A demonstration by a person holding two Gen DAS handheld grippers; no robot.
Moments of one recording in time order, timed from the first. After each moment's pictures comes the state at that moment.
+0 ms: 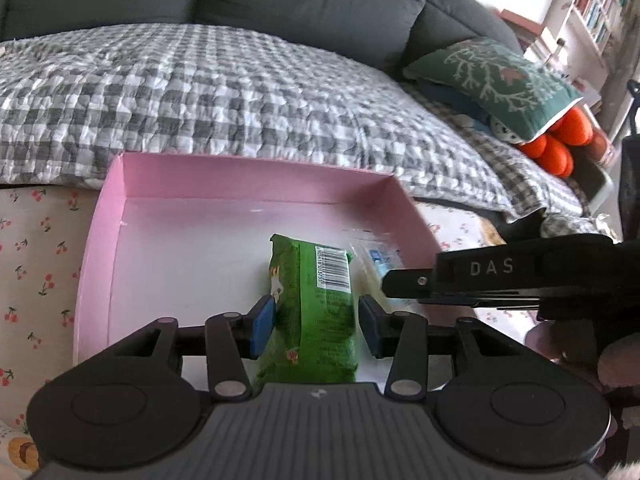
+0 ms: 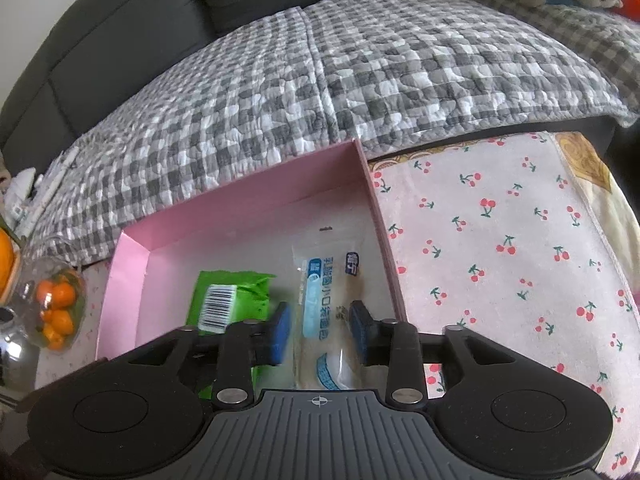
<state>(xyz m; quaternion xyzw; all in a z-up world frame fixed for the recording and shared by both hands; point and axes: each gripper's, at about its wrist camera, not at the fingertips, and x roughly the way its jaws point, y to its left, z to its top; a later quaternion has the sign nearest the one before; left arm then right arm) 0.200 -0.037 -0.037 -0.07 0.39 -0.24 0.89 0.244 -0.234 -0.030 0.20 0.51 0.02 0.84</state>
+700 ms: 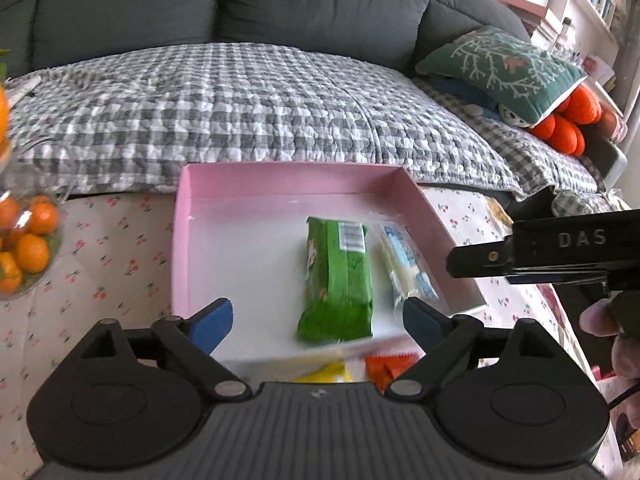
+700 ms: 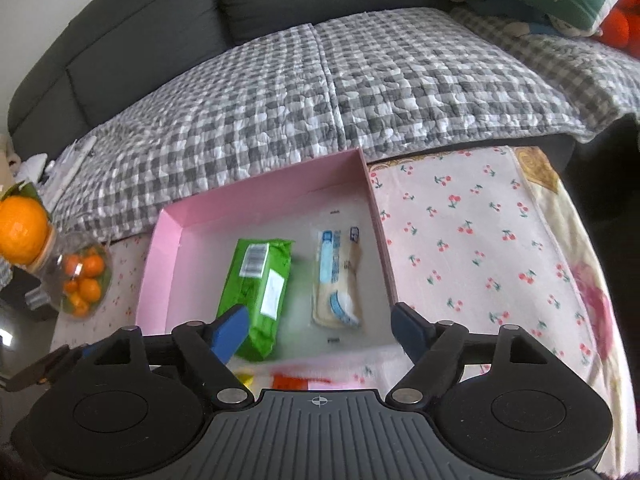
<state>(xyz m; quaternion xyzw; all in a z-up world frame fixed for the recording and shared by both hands) 0.159 -0.020 -0.003 -0.01 0.40 -0.19 0.90 0.185 -0.224 0.037 0.17 0.51 0.01 0.84</state>
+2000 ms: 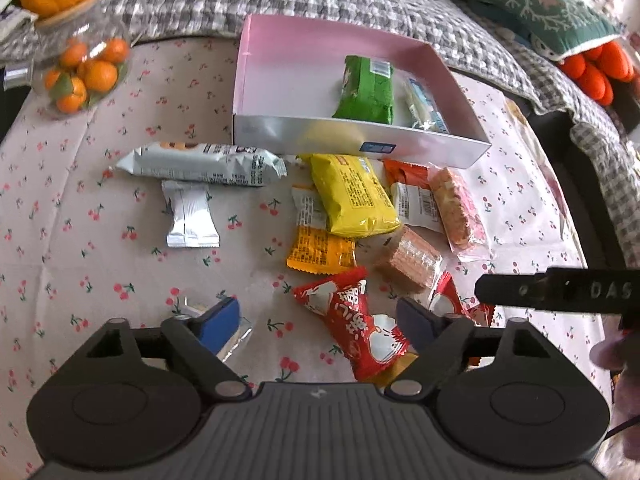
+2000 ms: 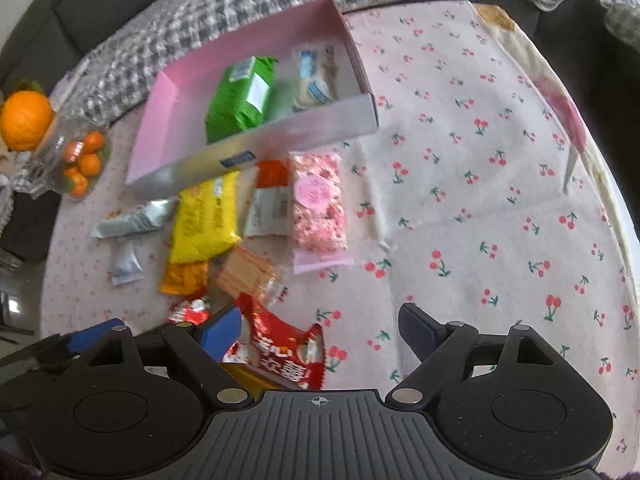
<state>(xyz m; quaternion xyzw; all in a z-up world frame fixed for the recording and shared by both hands) 0.071 0.005 -0.027 -0.03 0.53 -0.13 0.84 0.070 -0.211 0.011 0.19 0.61 0.01 0.77</state>
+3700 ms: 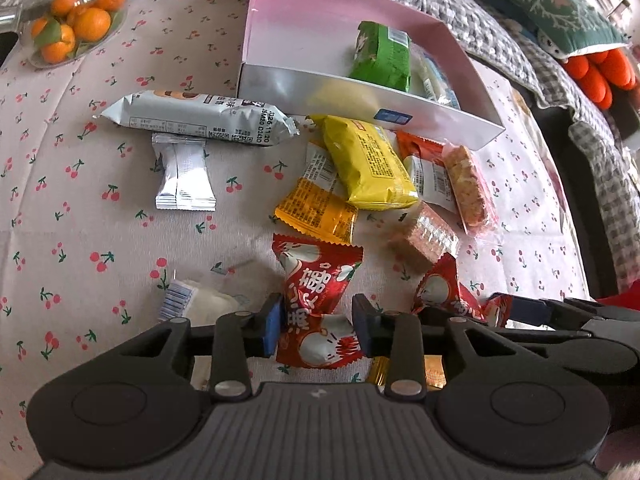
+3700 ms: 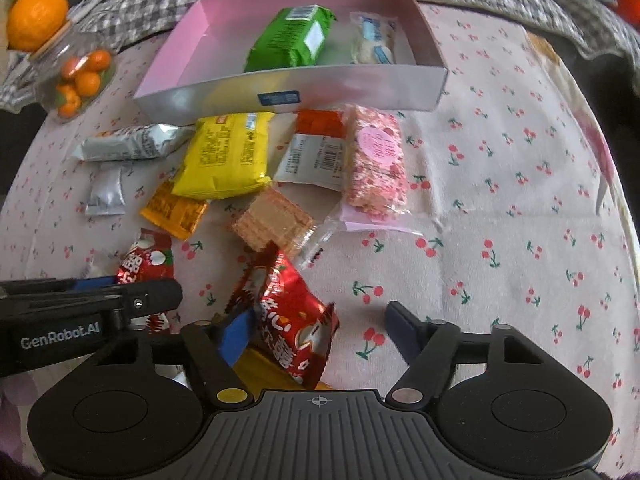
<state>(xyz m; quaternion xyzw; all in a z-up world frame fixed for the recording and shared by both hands) 0.073 0.022 -0.048 -0.07 0.56 -0.15 0.81 0.064 -0.143 -0.014 0.07 0.61 0.02 0.79</state>
